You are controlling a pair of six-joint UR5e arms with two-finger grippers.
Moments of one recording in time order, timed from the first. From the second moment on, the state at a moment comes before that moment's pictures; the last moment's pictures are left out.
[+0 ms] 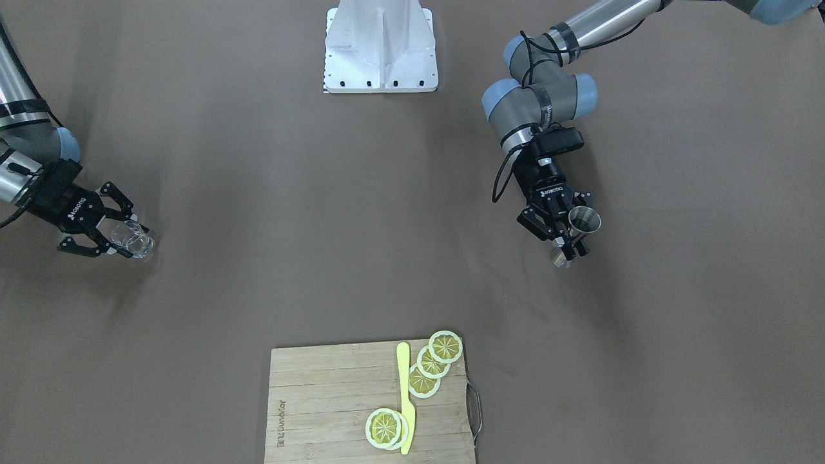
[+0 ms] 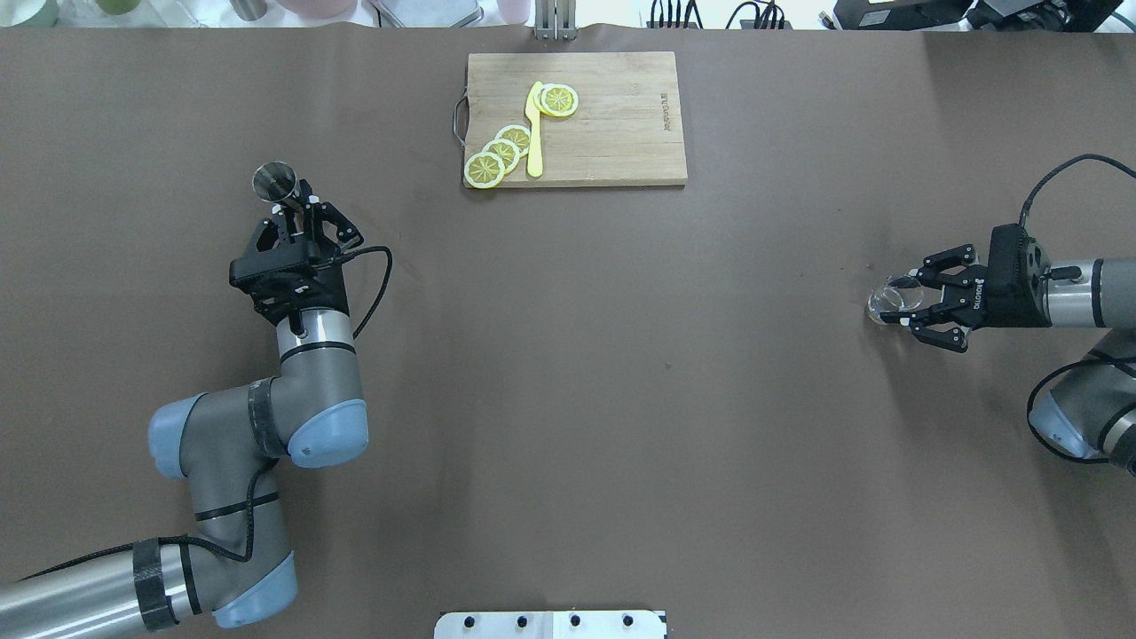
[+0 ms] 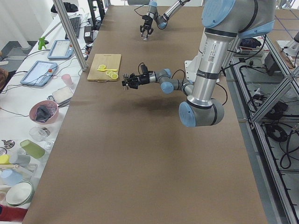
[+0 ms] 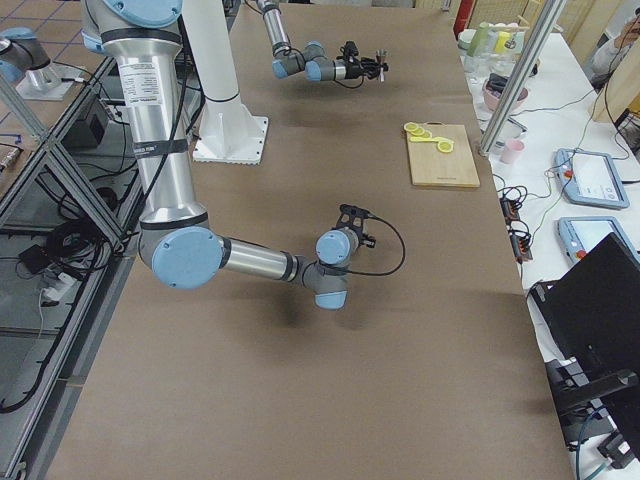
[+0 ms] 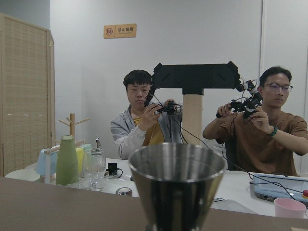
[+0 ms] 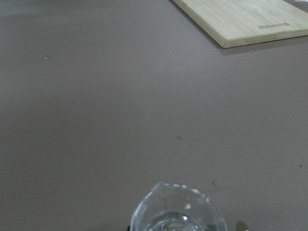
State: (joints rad) left arm -0.37 -1.95 -1.53 -1.90 -0.29 -1.69; right arm 0.90 -1.41 1.08 0.26 2.19 0.13
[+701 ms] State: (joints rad) left arm -0.34 -2.00 -1.42 -1.86 -0.26 -1.78; right arm 0.90 -1.40 1.07 0.27 2.20 0.13
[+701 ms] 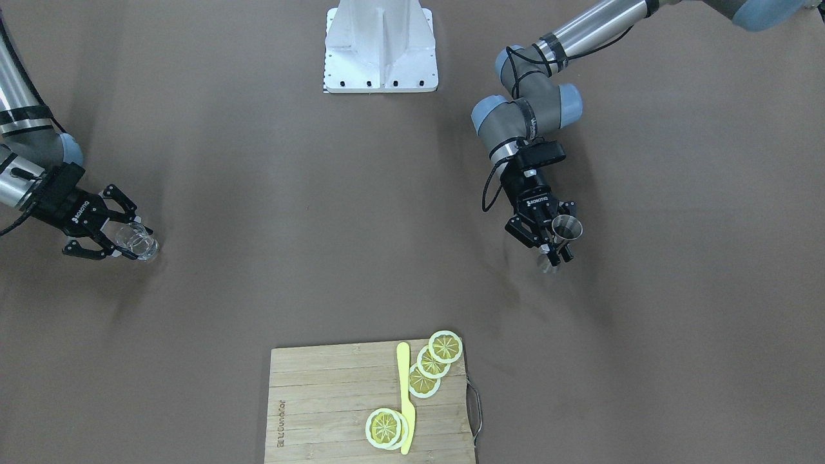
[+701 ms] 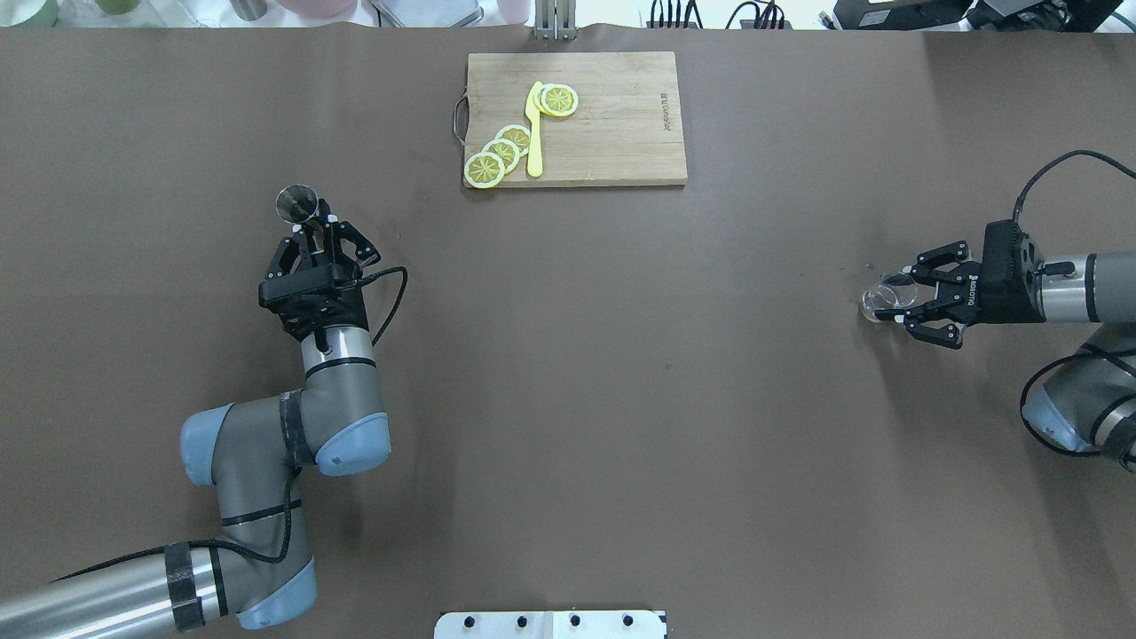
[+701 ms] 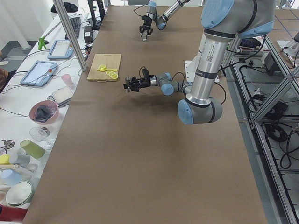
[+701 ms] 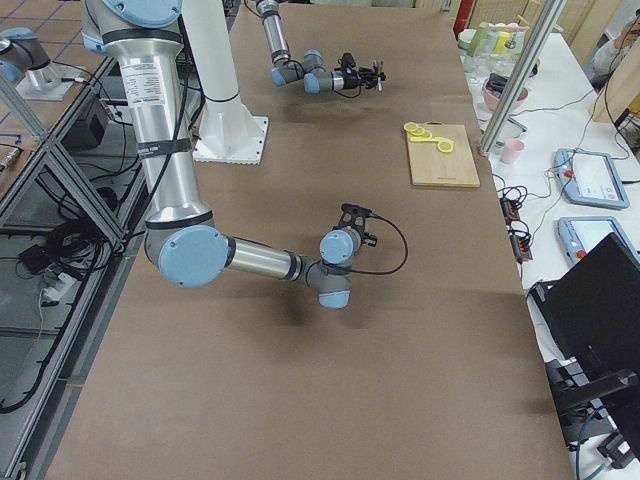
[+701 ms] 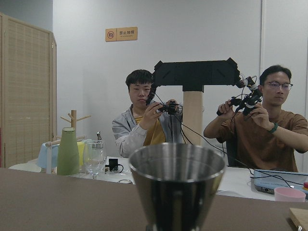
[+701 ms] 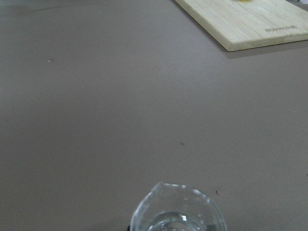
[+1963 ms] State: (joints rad) left arm -0.33 -2.06 -1.31 -1.85 -0.23 -1.79; right arm 0.94 -1.41 1.12 0.26 2.20 0.17
